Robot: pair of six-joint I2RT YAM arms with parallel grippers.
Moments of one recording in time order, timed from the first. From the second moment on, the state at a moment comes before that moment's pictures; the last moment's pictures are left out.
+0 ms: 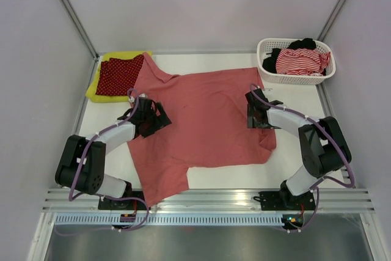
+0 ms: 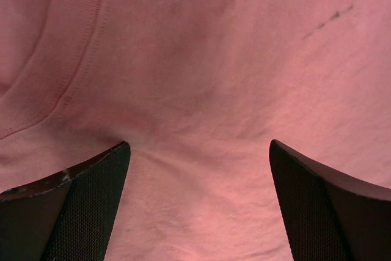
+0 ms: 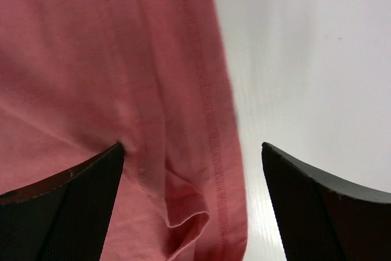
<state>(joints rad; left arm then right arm) -0.28 1.44 0.68 -0.15 0.01 -0.72 0.36 1.62 0.90 -0.49 0.50 0.38</state>
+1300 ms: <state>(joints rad) -0.28 1.40 0.81 -0.45 -0.12 -0.75 0.26 1.77 1.09 -0.26 0.00 0.28</state>
